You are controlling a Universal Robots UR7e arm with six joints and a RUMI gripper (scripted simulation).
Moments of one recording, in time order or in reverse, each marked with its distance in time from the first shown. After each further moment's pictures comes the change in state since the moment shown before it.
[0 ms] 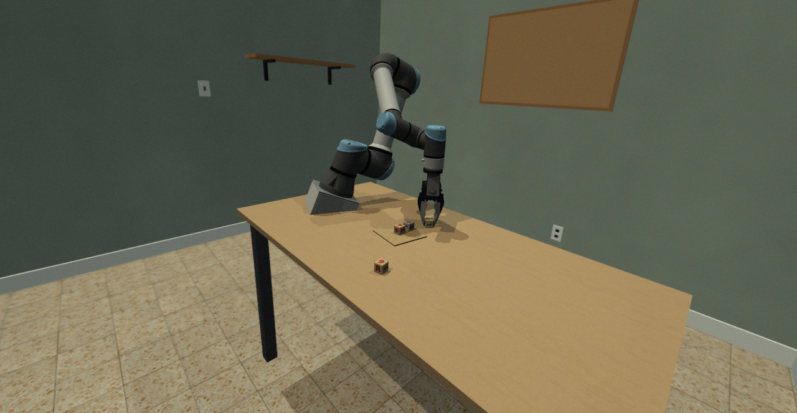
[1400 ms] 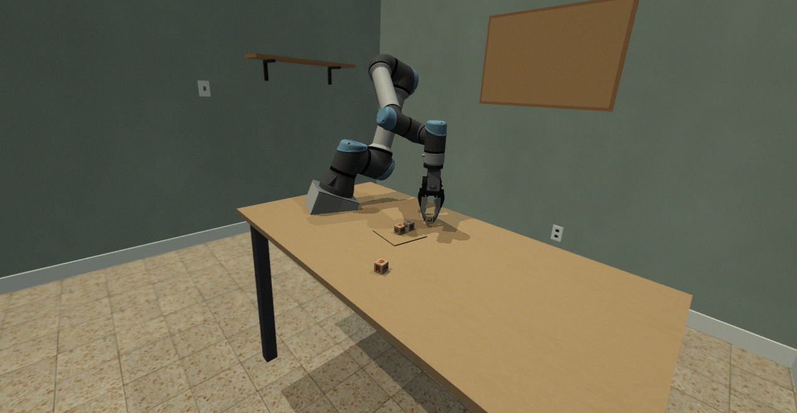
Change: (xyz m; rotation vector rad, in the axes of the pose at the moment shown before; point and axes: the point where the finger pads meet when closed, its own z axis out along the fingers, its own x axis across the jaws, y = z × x) arm 0.000 0.000 -0.018 0.001 0.000 0.000
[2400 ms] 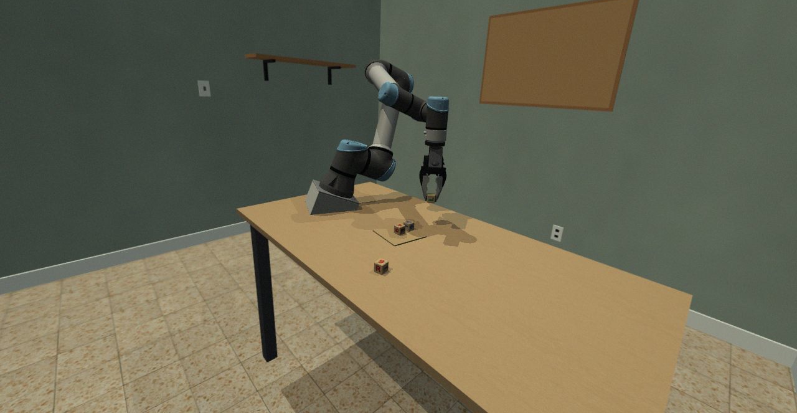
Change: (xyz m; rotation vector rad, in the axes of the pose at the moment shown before) arm 0.000 0.000 -0.082 -0.001 0.000 0.000
